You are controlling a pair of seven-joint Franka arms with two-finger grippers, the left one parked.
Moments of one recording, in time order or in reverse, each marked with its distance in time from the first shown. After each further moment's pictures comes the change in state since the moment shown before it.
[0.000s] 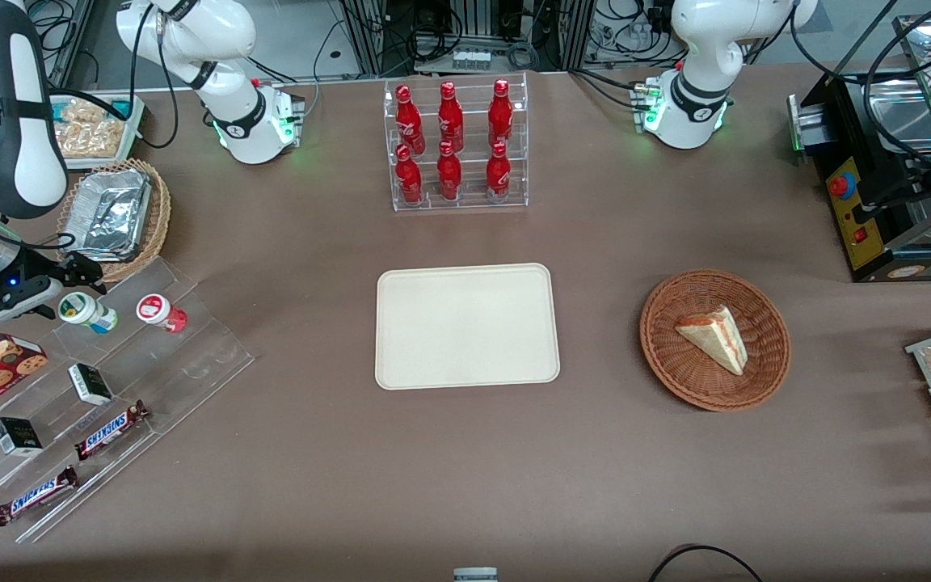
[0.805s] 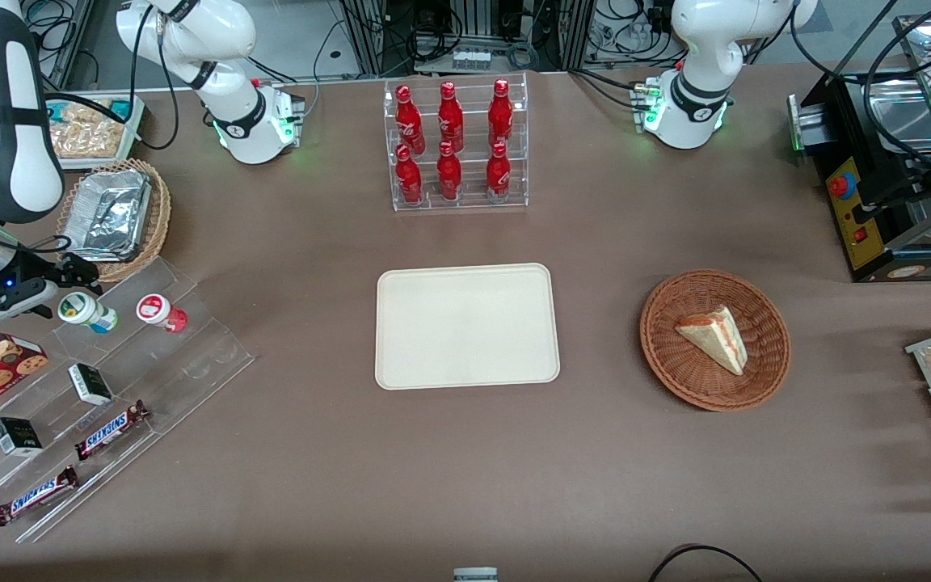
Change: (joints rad) arm -0.001 0.022 -0.026 0.000 0.000 0.010 -0.008
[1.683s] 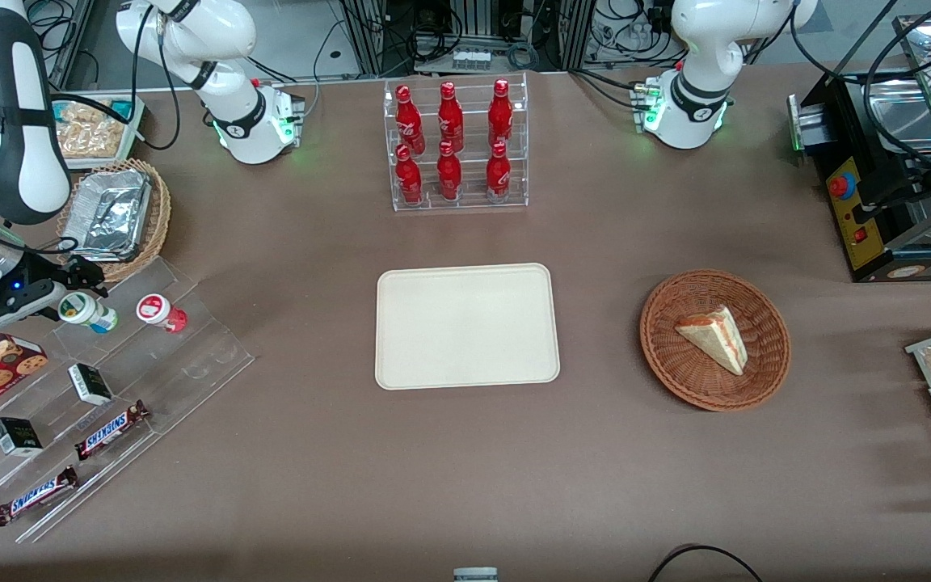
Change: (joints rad) arm 0.013 0.001 0.010 0.000 0.000 0.005 0.000
